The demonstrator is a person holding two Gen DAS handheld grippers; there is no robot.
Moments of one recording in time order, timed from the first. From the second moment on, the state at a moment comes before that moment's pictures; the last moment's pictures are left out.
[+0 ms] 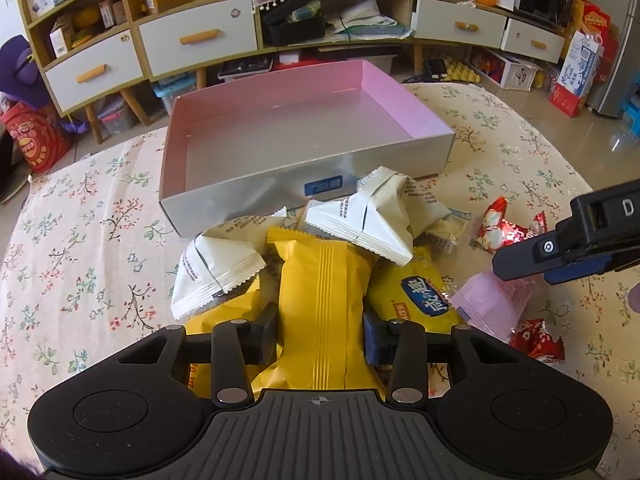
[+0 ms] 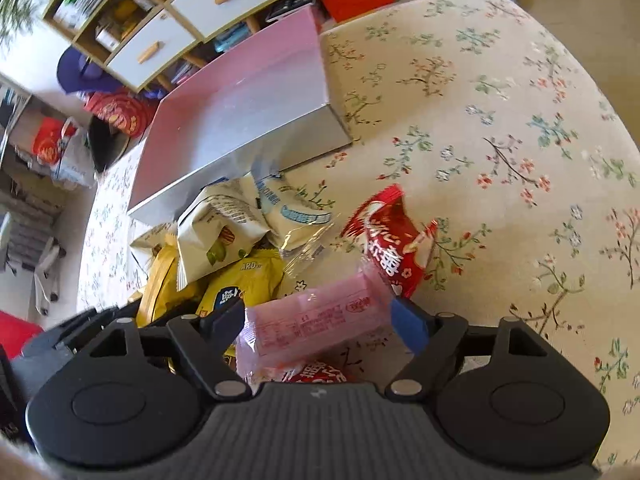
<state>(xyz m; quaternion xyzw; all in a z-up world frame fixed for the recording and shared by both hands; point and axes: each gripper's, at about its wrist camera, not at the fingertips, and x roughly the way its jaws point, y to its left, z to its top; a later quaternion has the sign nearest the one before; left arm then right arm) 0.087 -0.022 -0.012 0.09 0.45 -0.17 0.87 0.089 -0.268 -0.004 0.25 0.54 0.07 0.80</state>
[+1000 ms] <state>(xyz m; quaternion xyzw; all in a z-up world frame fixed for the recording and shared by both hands) 0.074 -0.020 -0.010 0.11 0.44 -0.18 0.87 0.100 -0.234 -0.016 0.22 0.54 0.03 0.81</state>
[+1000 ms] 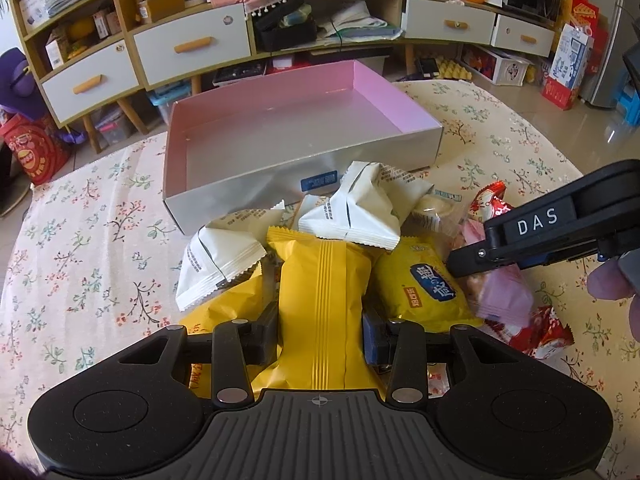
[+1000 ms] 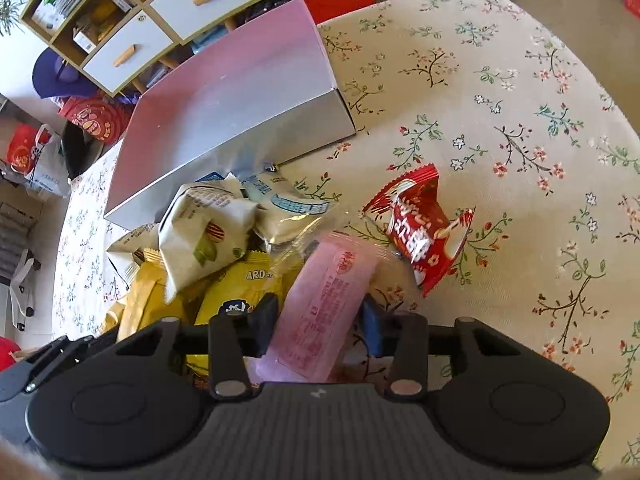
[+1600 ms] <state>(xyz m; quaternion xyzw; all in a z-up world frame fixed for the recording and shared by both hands) 0.065 -0.013 0.007 0.09 0.41 -0.18 0.89 0.089 -0.241 0.004 0.19 0.49 0.04 0.85</state>
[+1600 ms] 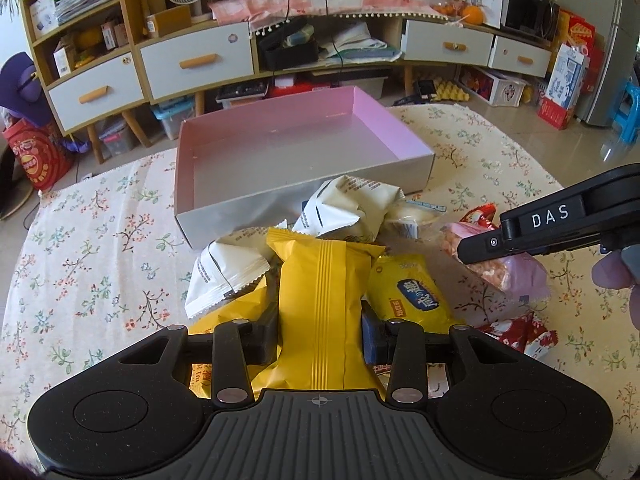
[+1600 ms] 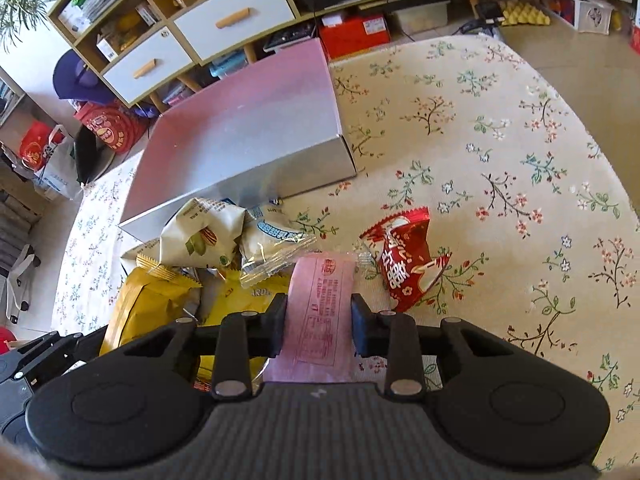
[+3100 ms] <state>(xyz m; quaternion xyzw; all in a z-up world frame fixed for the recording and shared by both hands) 0.193 -0.007 0.024 0.06 0.37 -0.13 0.92 0.174 -0.240 0.030 0.21 0.39 0.12 0.89</state>
